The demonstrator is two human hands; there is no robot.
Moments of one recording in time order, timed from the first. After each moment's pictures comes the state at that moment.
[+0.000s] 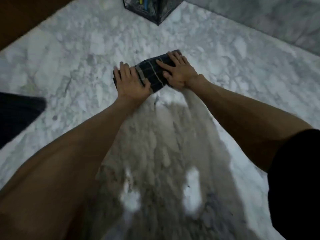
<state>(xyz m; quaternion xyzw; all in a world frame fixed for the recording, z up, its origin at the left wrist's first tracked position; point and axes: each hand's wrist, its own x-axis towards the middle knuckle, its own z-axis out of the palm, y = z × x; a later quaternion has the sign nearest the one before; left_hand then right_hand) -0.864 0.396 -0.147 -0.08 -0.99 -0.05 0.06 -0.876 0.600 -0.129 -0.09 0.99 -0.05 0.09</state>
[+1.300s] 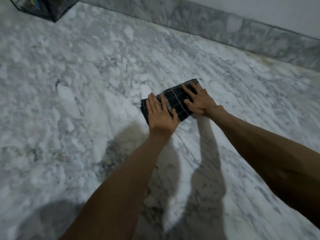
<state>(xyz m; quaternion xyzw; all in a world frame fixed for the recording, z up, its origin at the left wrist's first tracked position) -0.497 0.706 -0.148 -0.25 -0.96 -0.15 0.02 -0.476 0.890 -0.113 0.15 0.97 -0.10 0.14</state>
